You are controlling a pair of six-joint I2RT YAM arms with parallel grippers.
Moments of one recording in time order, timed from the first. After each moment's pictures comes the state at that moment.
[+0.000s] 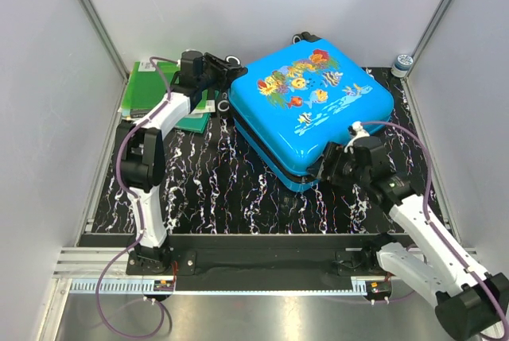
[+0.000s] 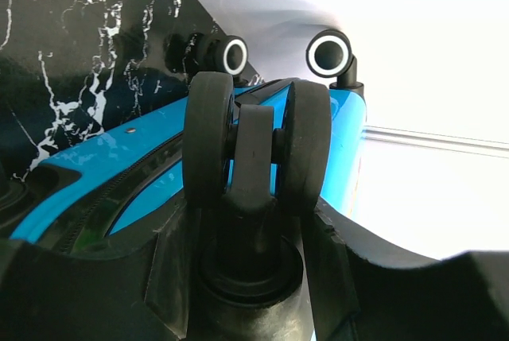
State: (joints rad) left arm -0.23 2.01 1.61 0.05 0.28 -1.28; right arm 0.38 0.84 0.73 -0.54 -0.19 0.66
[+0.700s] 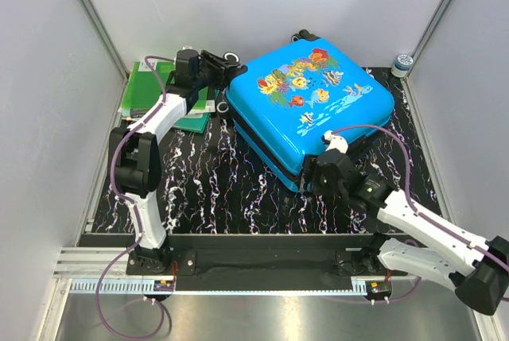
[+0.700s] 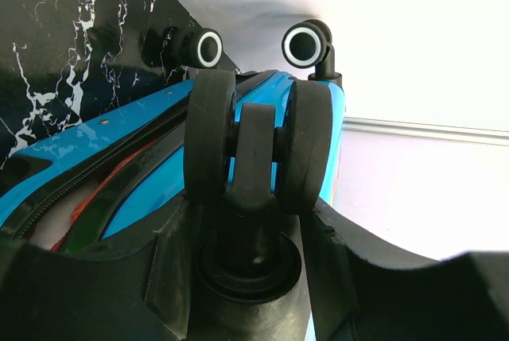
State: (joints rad) left arm -0.22 1.94 1.57 0.05 0.30 -1.29; right arm 0.79 0.93 0.76 -0.55 0.22 0.74
